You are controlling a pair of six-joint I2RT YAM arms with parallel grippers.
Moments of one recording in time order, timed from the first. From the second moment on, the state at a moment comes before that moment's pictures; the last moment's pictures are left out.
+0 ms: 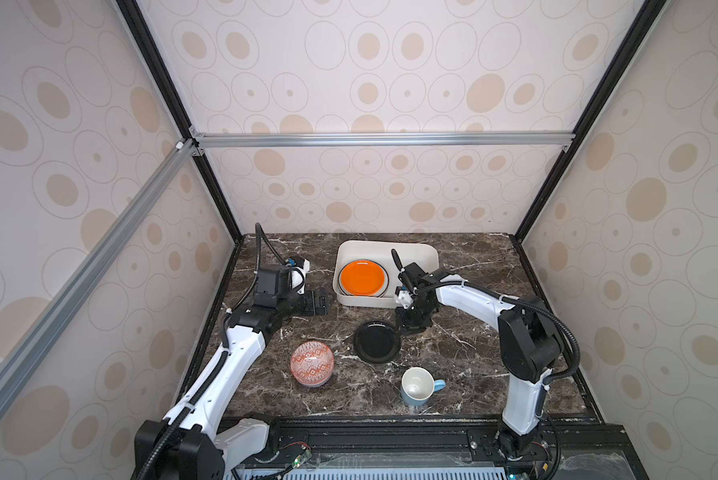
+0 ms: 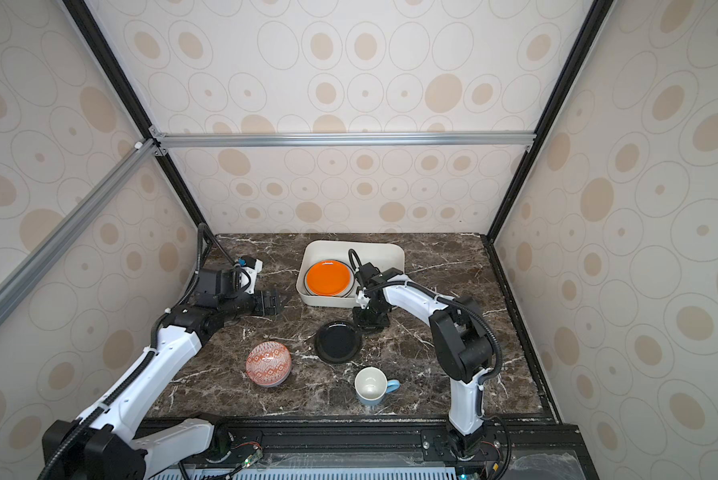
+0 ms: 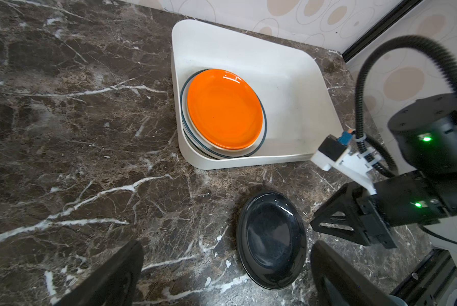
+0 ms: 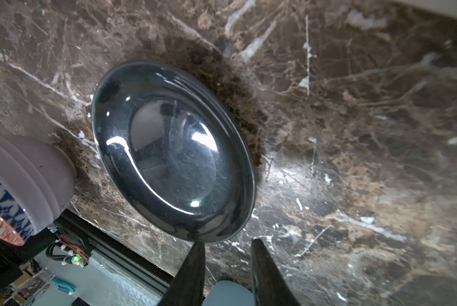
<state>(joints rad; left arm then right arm) -0.21 1.10 0.92 -0.50 0.32 -0.26 0.58 1.90 1.40 -0.93 -0.36 0.37</state>
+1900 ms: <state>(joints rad) -0.21 1.14 0.97 -0.59 0.26 -0.23 0.59 1.98 1.33 -0.77 -0.38 0.42</state>
